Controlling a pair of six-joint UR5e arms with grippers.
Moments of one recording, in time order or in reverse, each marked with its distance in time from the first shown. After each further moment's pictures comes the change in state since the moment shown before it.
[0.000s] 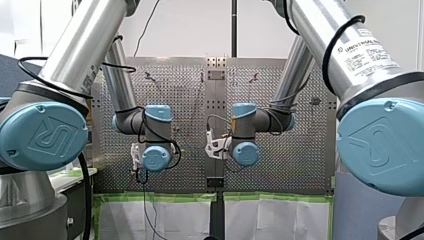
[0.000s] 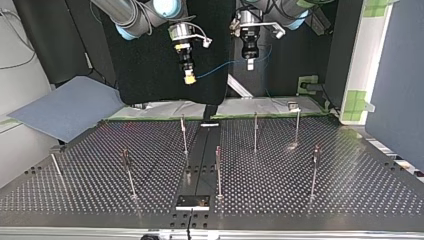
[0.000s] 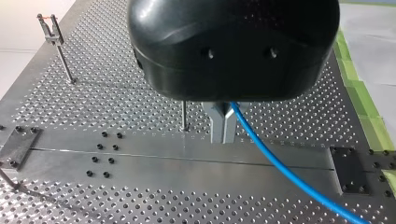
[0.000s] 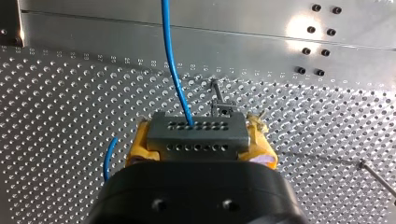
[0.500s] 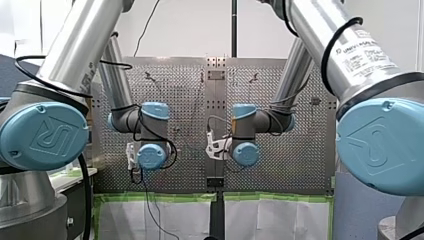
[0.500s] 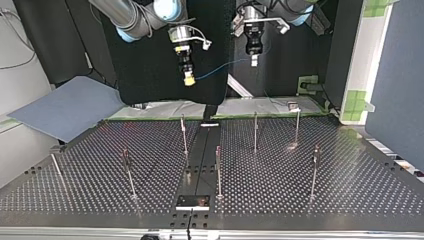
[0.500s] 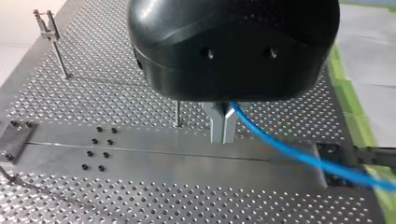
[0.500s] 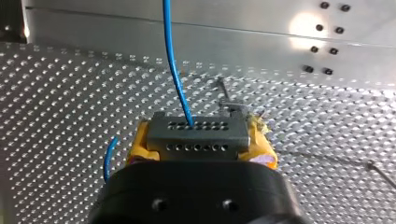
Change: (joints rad) left arm 0.010 0.046 -0.046 -0.046 -0.001 -0.006; right arm -0.010 0.021 -0.021 0.021 -0.002 0.000
